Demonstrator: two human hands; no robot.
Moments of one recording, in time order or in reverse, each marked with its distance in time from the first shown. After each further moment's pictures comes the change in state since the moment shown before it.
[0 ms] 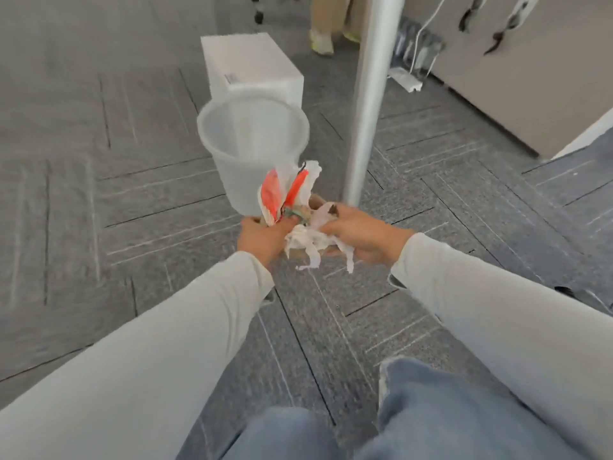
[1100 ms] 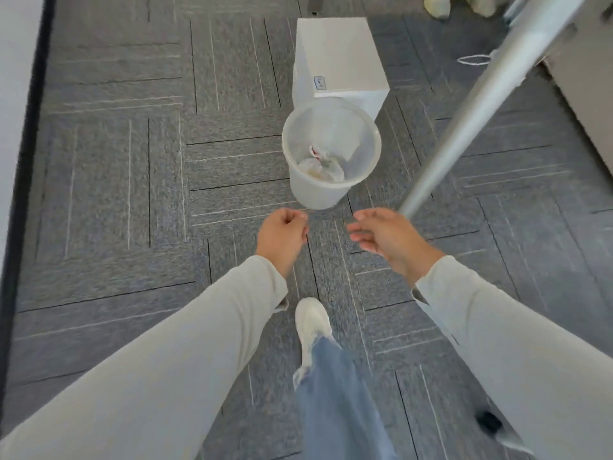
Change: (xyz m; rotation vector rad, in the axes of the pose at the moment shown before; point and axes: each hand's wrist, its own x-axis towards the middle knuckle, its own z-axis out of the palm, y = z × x) left_hand -0.038 0.172 -0.056 0.233 0.123 -0.173; right_hand 0.007 -0.147 0.025 -0.056 0.191 0.270
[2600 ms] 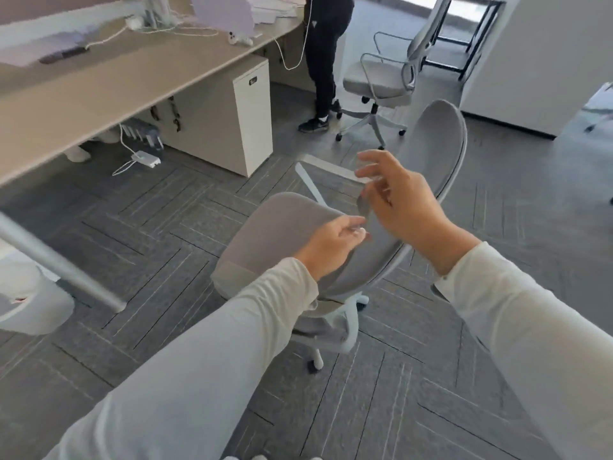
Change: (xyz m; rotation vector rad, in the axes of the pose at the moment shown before) left_hand -0.899 0.061 0.465 0.507 -1.289 0.561; right_hand -0.891 0.257 -0.553 -0.424 1.091 -0.516
